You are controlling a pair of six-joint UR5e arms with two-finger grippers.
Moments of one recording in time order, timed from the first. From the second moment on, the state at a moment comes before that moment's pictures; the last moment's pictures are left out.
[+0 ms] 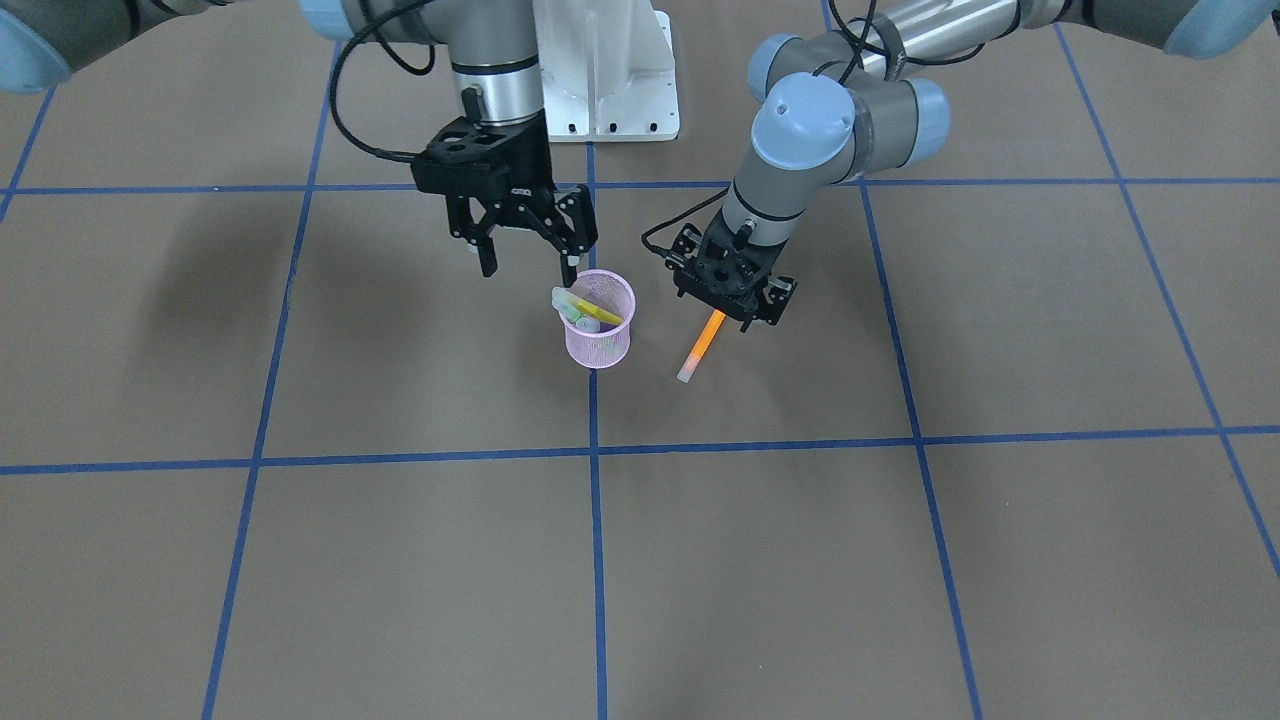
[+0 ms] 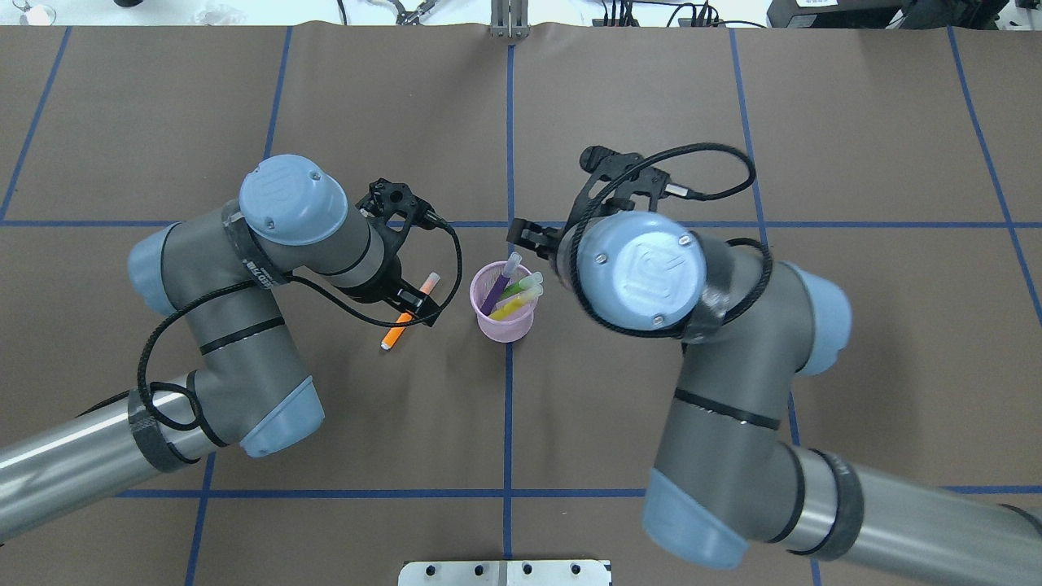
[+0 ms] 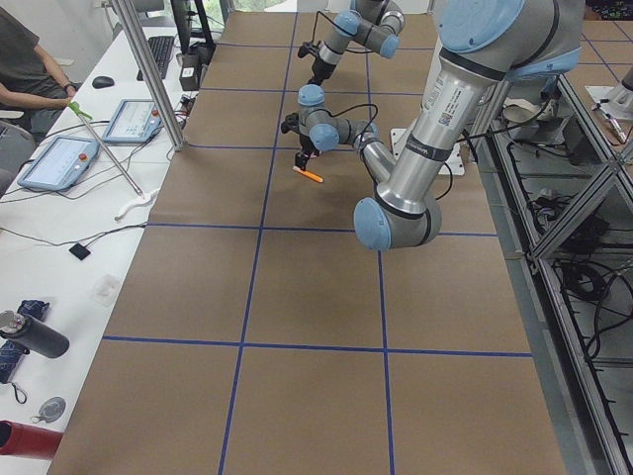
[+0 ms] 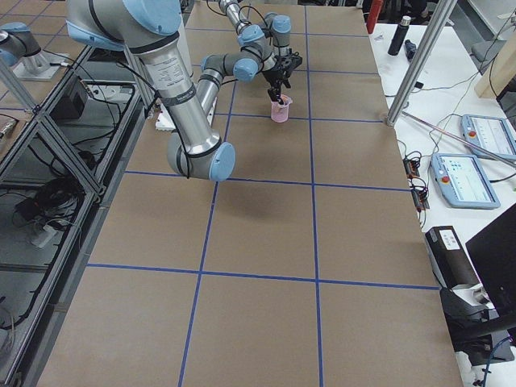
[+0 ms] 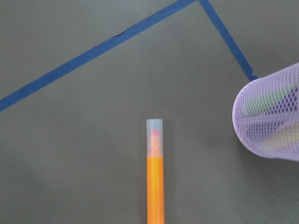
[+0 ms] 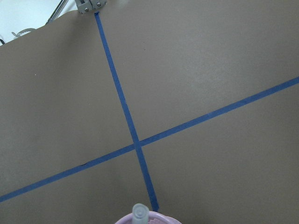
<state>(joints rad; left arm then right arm) -0.59 -2.16 -1.63 -1.78 -1.97 -0.63 0.49 -0.96 1.94 -1.61 1.50 1.59</state>
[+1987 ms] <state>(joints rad) -0.61 -2.39 -1.36 -1.53 -2.01 -0.47 0.74 -1.11 1.99 -1.61 1.87 1.43</state>
